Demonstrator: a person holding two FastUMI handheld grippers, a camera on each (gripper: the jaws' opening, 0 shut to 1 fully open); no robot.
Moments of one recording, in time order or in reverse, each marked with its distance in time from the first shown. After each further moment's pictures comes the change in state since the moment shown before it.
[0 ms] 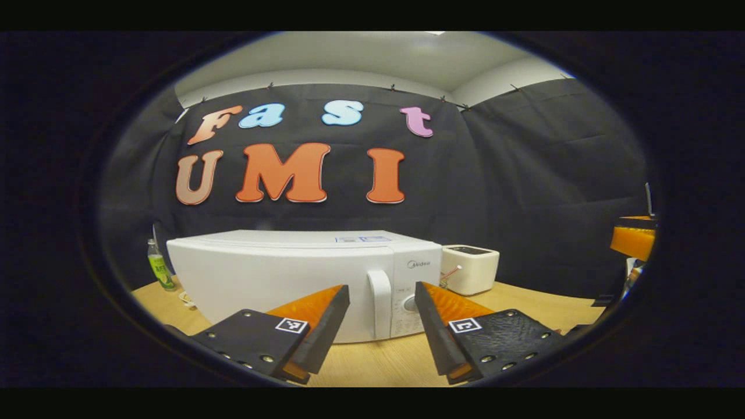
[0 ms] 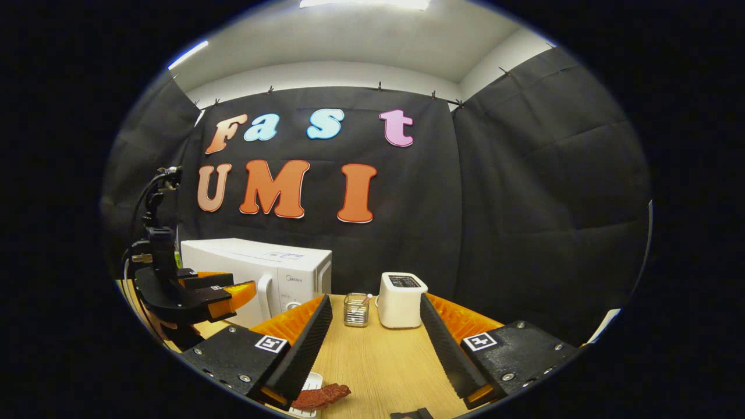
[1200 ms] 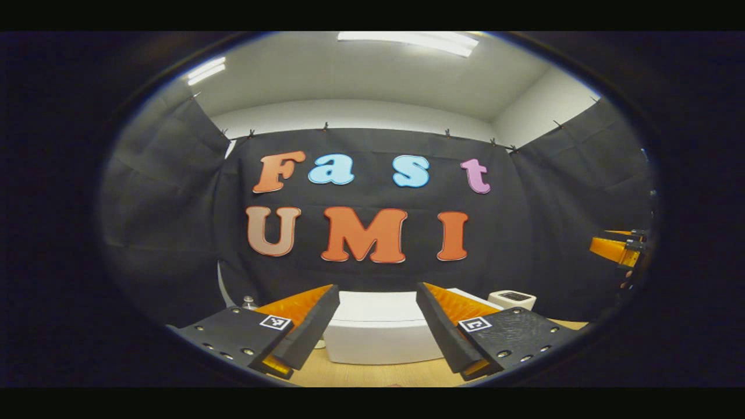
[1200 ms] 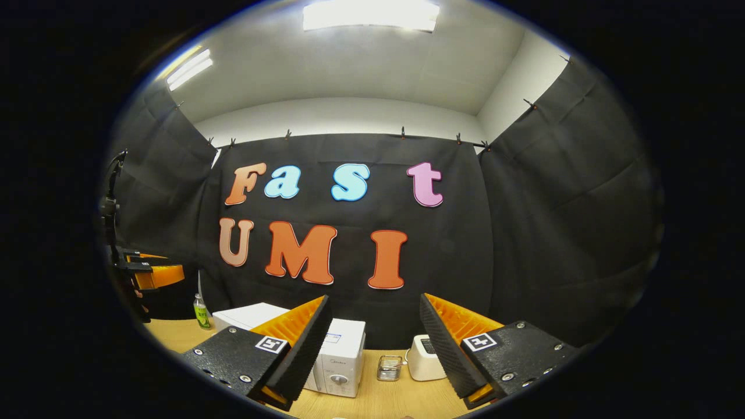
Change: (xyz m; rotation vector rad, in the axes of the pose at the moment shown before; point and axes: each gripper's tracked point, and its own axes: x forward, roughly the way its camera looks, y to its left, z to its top) left arm -0.140 0.164 0.217 0.002 -0.201 0.196; right arm 0.020 0.065 0.185 0.007 -0.224 0.120
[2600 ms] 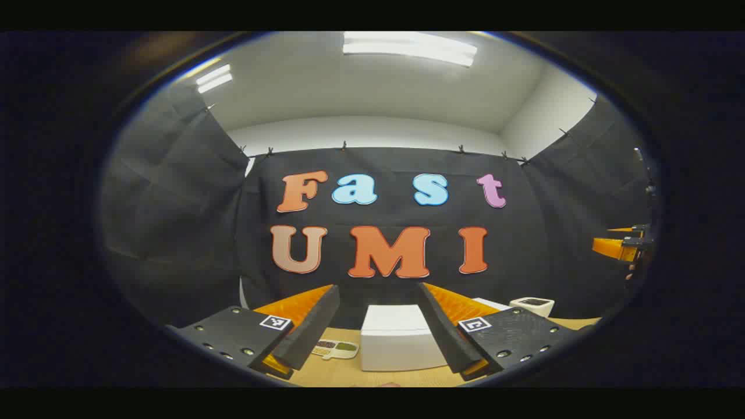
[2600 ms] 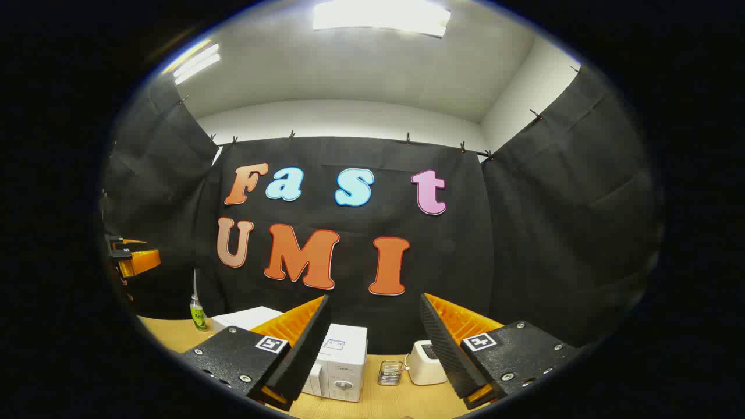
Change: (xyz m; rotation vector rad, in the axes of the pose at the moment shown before) left arm -0.031 0.072 0.037 0.044 -0.113 0.084; right arm 0.008 0.030 0.025 -0.027 -0.039 -0.014
